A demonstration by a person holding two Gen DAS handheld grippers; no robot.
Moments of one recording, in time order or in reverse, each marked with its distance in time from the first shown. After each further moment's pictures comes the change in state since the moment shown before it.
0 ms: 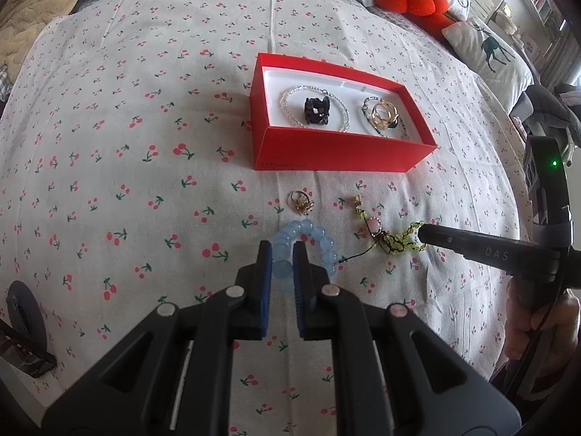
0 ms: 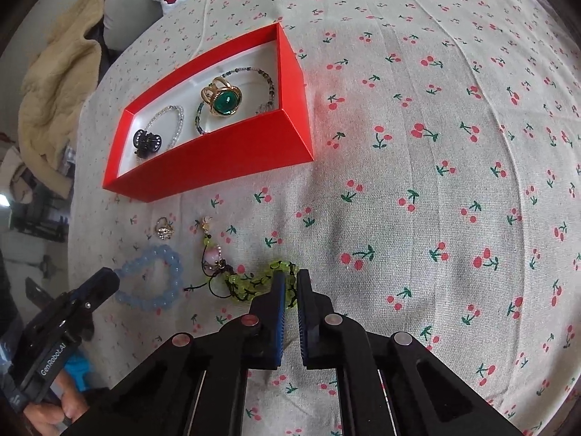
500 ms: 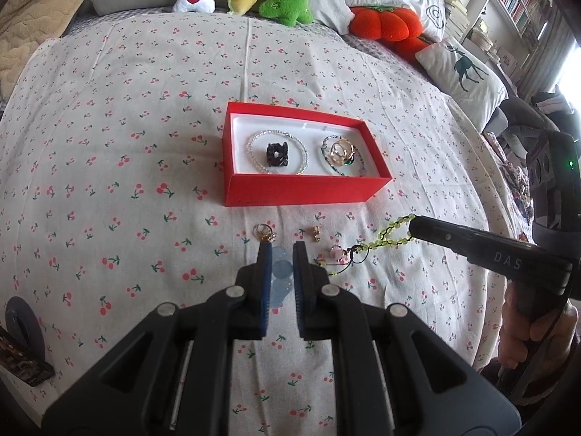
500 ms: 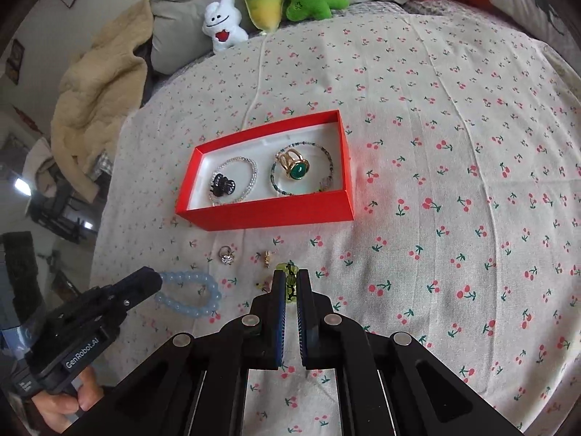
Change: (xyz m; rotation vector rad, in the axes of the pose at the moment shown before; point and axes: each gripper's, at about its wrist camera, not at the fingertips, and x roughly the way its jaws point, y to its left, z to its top) left arm -0.032 -0.014 0.012 0.014 -0.105 -0.085; right arm -0.065 0.028 -0.001 -0.091 -0.178 0.060
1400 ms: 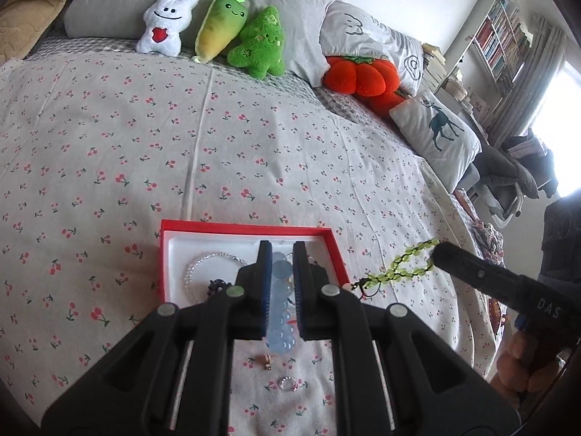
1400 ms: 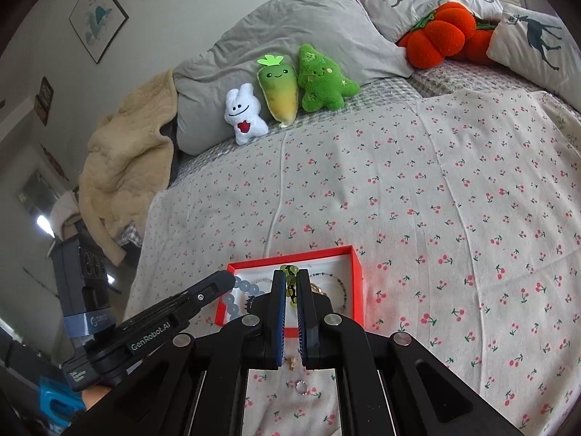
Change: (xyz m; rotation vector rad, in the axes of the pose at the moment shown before) left arm 0.043 -0.005 0.082 -0.049 -0.170 -0.147; right arm -0.041 -0.007 0.064 0.021 -0.281 0.096
